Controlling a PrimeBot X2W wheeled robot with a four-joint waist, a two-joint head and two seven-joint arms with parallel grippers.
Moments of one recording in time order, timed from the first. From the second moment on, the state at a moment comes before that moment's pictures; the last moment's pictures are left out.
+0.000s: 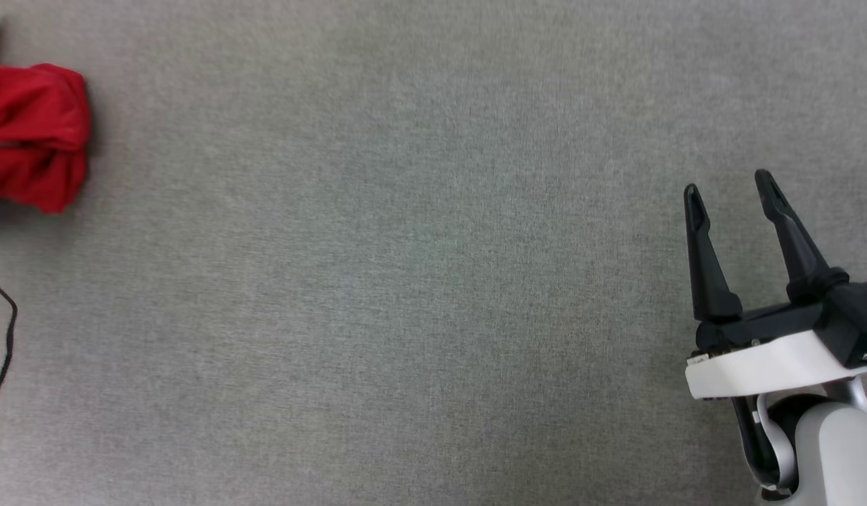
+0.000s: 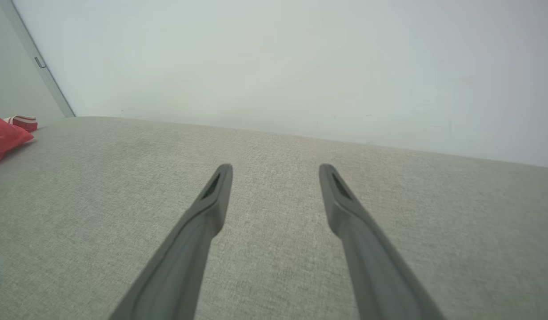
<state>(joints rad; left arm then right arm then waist) -0.96 0.64 -0.15 0.98 -0.63 -0.13 0.30 -0.20 -0.05 0.02 -0.15 0.03 0.13 -0.09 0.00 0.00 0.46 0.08</state>
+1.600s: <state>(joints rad) -0.41 0.13 -0.62 0.32 -0.50 -0.01 -0.09 -0.02 -0.05 -0.02 -0.14 0.13 0.13 -0.10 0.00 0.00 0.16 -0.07</state>
